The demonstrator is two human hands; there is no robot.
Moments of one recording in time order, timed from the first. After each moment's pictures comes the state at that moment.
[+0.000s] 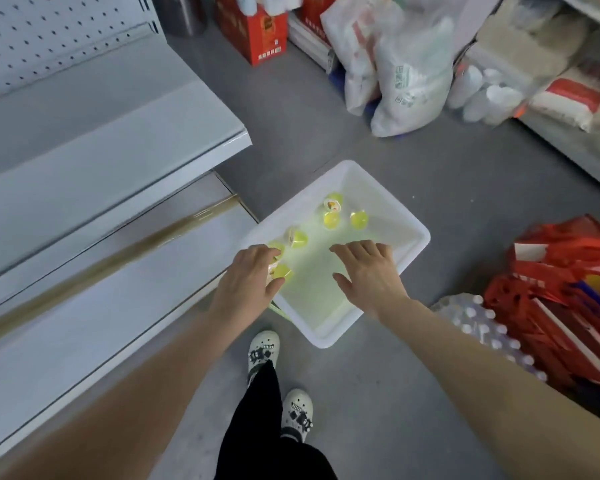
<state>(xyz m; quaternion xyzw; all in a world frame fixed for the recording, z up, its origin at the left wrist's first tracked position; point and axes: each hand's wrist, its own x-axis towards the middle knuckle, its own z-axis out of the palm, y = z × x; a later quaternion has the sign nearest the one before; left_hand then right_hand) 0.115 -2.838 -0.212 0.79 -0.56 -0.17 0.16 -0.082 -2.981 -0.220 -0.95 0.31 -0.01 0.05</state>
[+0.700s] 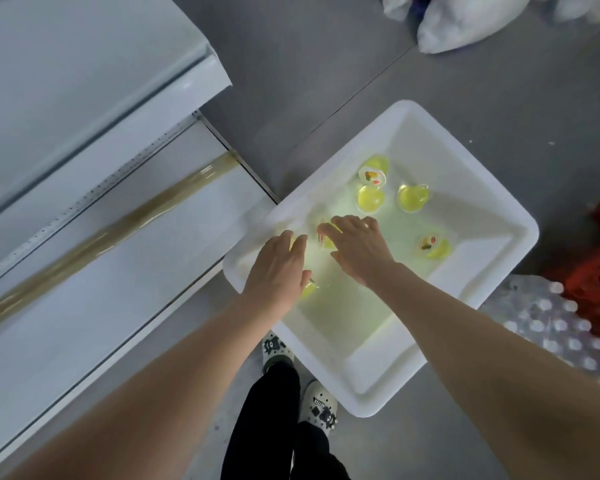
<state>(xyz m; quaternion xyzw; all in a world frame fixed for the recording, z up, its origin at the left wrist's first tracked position) 0.150 -2.948 -0.385 0.78 -0.57 -0.27 0.01 0.017 -3.075 -0.432 -0.94 0.29 0.16 0.12</state>
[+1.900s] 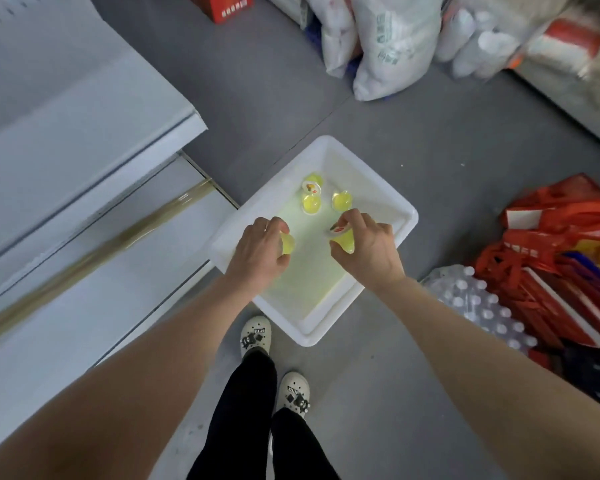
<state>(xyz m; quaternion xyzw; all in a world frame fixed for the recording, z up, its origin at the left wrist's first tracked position) 0.099 -2.927 -0.237 0.79 -0.55 -0.25 0.15 -0.093 -3.030 -0.235 -0.87 0.43 -0.12 0.20</state>
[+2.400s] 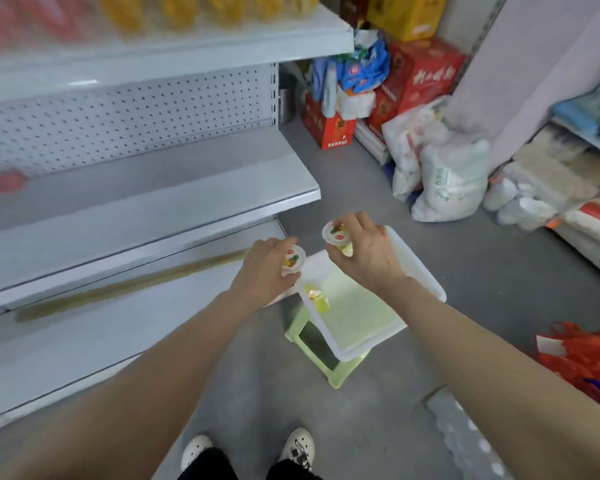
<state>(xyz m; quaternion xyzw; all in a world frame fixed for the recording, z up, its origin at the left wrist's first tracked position) 0.113 -2.733 -0.047 0.85 -0.47 -0.10 0.23 -0.014 -2.906 -0.032 -0.95 0.21 -0.20 0.12</state>
